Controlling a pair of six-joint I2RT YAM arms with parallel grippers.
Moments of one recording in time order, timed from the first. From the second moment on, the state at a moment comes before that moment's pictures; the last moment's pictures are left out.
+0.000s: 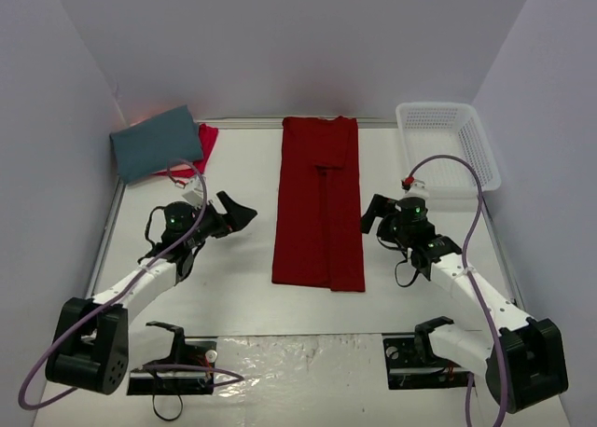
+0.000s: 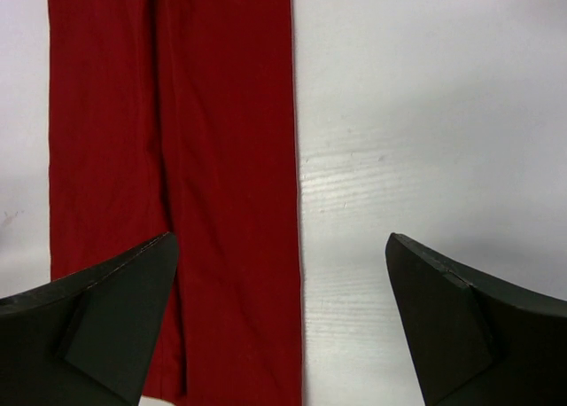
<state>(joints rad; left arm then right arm) -0.20 1.15 0.48 0.38 0.41 -0.70 0.31 1.04 0.58 -0.15 0.11 0.51</state>
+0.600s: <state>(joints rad) -0.43 1.09 0.45 0.11 0.29 -0.64 0.46 0.93 0.49 -0.28 0.13 0.70</state>
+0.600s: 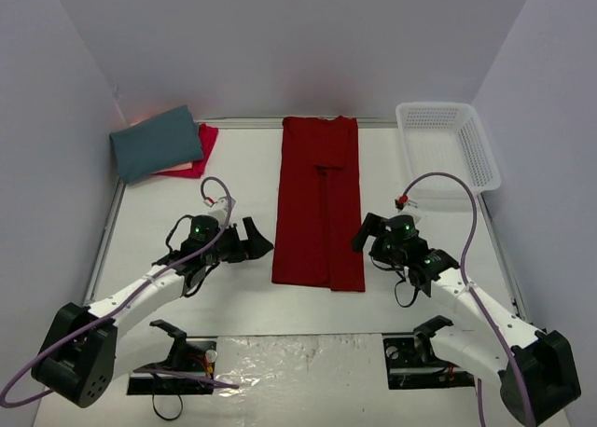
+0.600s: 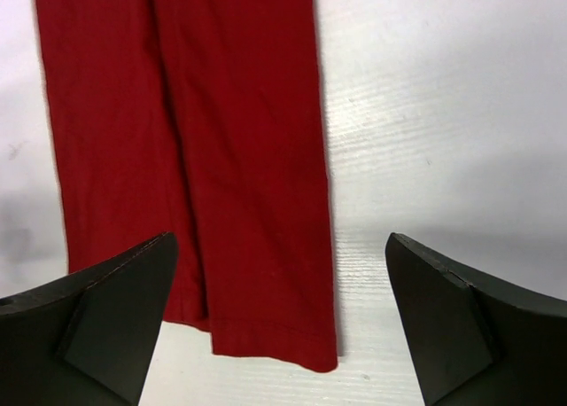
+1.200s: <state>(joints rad) -0.53 1.29 0.46 0.11 0.31 -0.64 0.51 1.03 0.42 -0.28 0.14 0.78</state>
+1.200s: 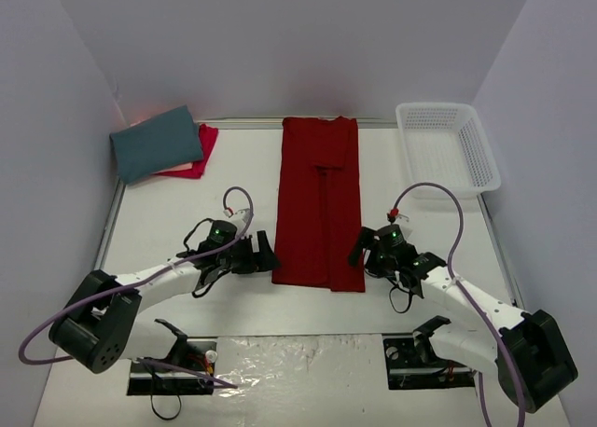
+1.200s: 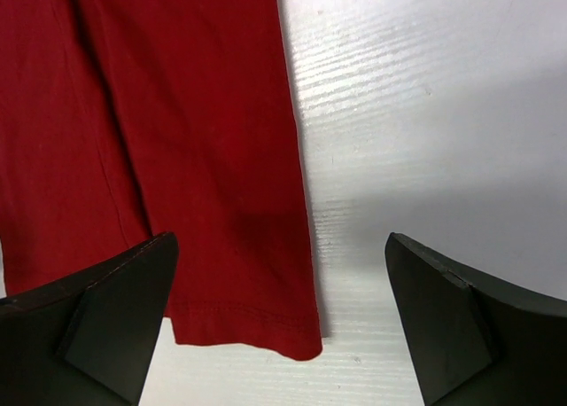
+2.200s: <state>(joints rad) -0.68 1.31 0.50 -0.01 0.25 -0.65 0.61 1.02 0.39 -0.33 0.21 0.87</state>
